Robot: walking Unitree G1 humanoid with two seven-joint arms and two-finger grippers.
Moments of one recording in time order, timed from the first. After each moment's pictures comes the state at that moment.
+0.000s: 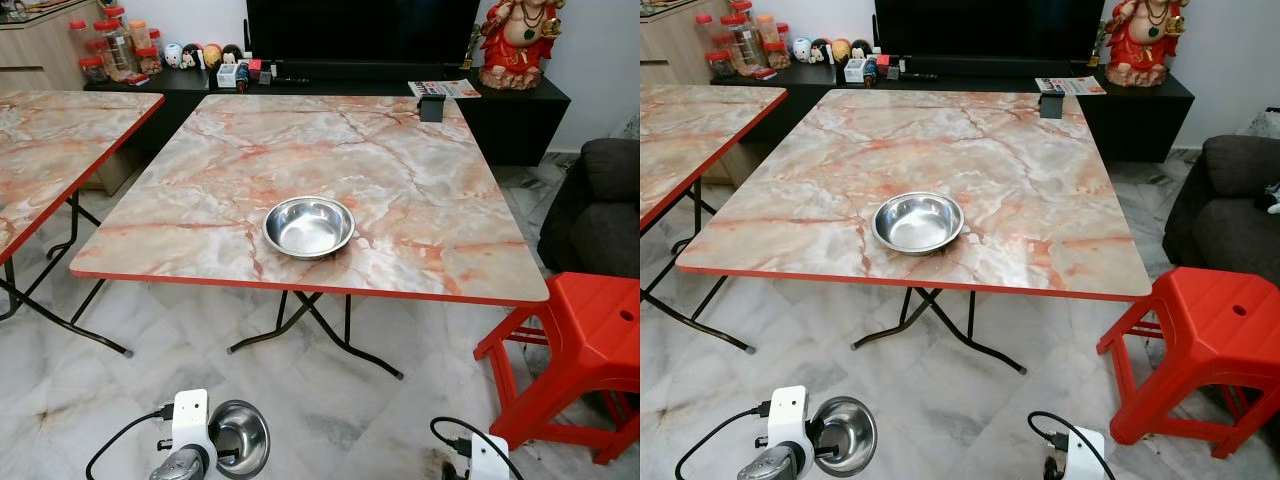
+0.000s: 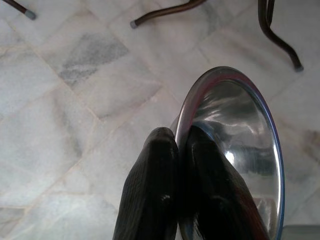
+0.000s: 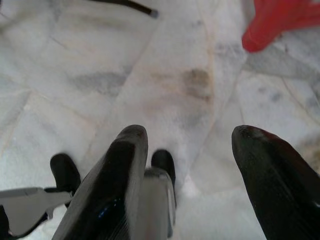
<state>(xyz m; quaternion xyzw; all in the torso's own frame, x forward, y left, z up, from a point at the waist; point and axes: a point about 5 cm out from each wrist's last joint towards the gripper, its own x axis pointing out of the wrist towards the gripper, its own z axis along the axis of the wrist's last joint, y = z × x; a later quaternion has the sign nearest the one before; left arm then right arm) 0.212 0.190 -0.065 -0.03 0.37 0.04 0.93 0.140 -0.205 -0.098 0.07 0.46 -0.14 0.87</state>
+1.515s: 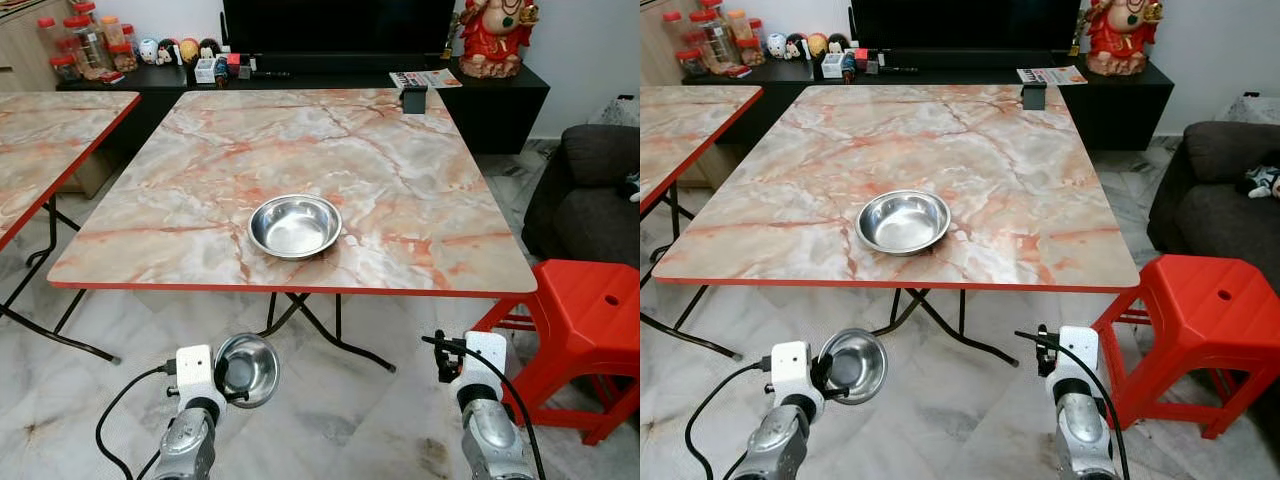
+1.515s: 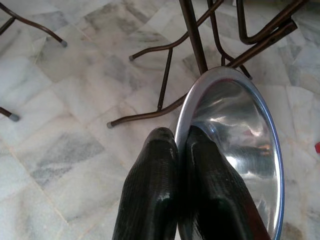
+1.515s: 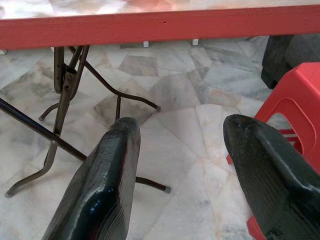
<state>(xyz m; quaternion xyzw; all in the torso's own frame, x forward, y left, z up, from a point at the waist) 0.262 0.179 -0.017 -0.07 0.18 0.04 0.98 0.264 -0.198 -0.005 -0.01 0.13 -0.07 0.99</state>
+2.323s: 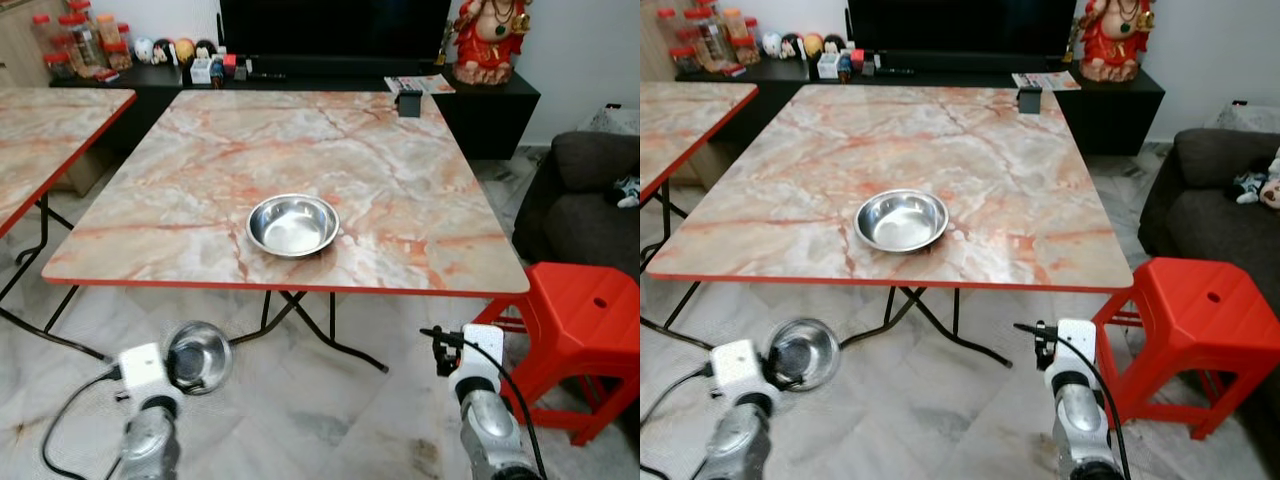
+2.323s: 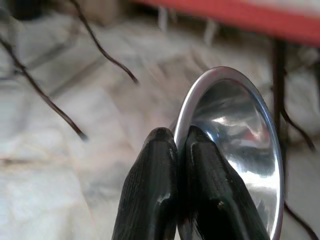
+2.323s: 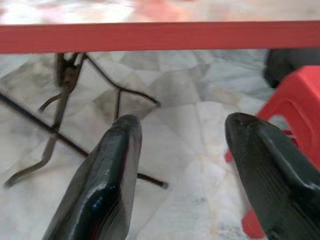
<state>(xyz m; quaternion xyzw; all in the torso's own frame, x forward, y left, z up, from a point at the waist) 0.255 0.254 0.012 -0.06 0.08 0.20 0.97 0.276 -0.196 -0.002 -0.01 0.15 -0.06 0.99</state>
